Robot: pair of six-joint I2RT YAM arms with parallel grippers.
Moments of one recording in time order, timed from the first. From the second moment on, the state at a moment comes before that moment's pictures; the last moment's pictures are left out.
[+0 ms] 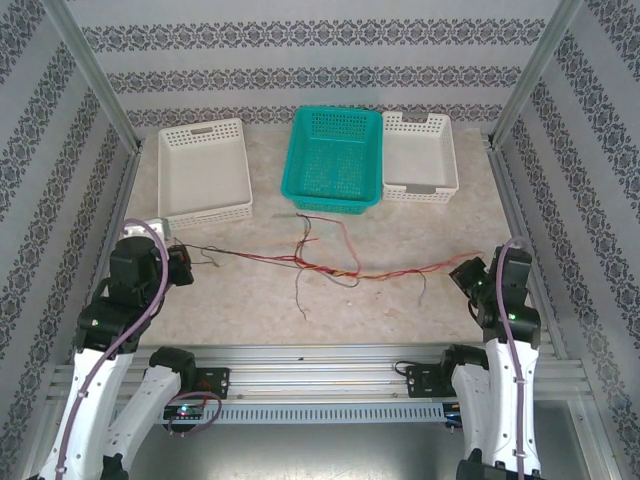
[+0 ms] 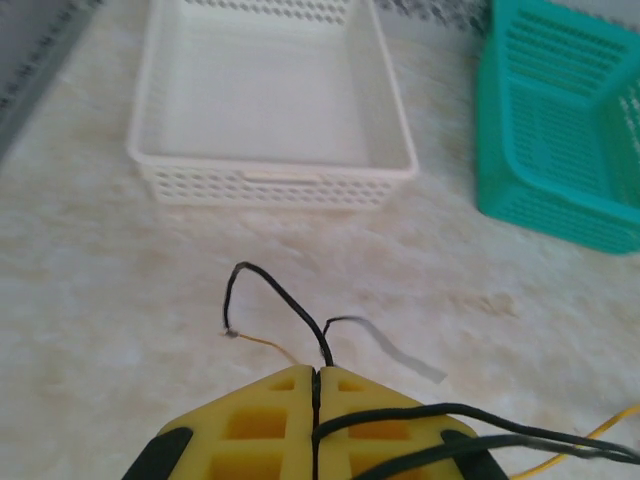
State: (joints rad) left arm -0.13 0.57 0.93 -0.93 -0.15 -0.33; right arm -0.26 0.54 0.63 -0.86 -0.12 0.73
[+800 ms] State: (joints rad) left arm -0.15 0.74 0.93 -0.85 0.03 -0.38; right arm -0.19 0.54 0.78 -0.75 -0.16 0.75
